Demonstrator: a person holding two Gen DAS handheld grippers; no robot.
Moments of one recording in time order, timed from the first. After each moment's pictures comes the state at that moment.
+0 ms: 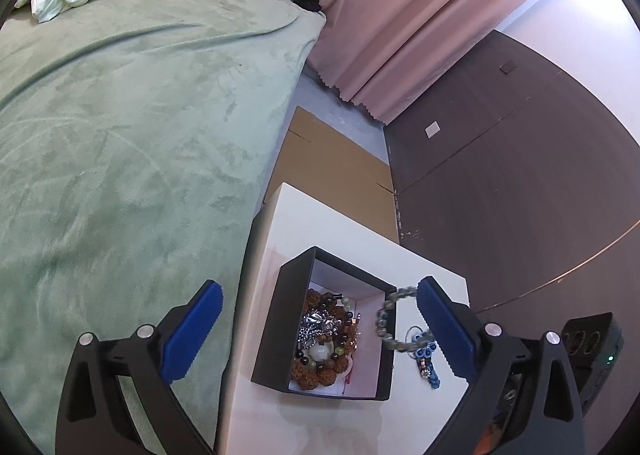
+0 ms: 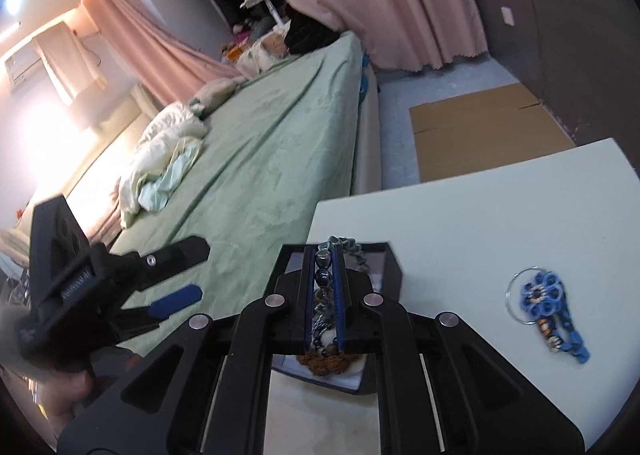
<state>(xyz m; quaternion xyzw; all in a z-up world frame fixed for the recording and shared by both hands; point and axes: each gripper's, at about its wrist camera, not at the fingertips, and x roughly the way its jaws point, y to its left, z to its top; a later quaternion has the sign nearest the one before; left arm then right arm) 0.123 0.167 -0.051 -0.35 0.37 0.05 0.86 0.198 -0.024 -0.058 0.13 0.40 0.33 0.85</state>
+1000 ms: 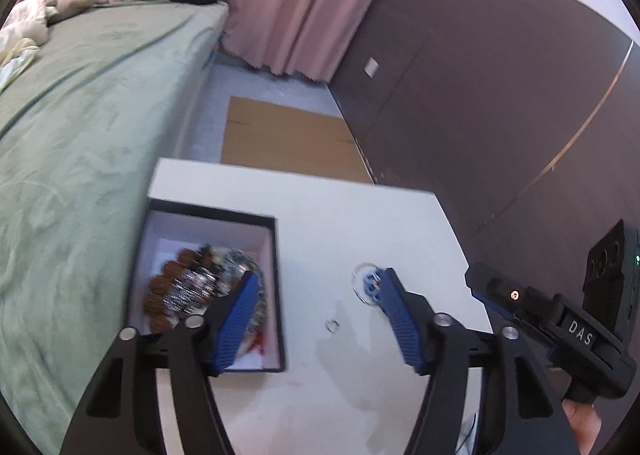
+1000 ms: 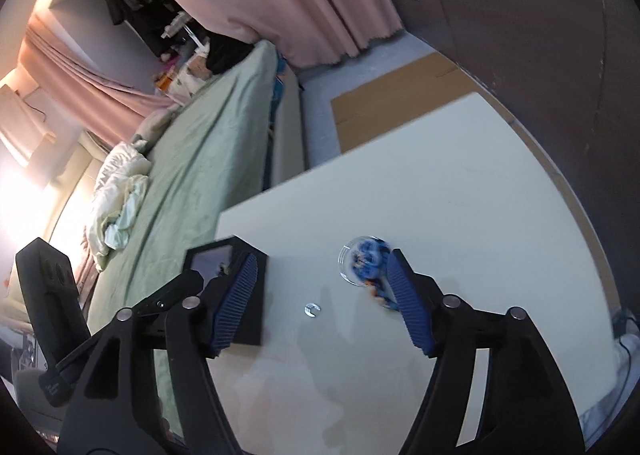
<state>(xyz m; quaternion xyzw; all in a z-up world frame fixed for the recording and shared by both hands) 0.158 0.025 -0.051 -0.20 0.41 -0.05 0.89 0.205 -0.174 -0.073 0.20 0.45 0.21 0.85</state>
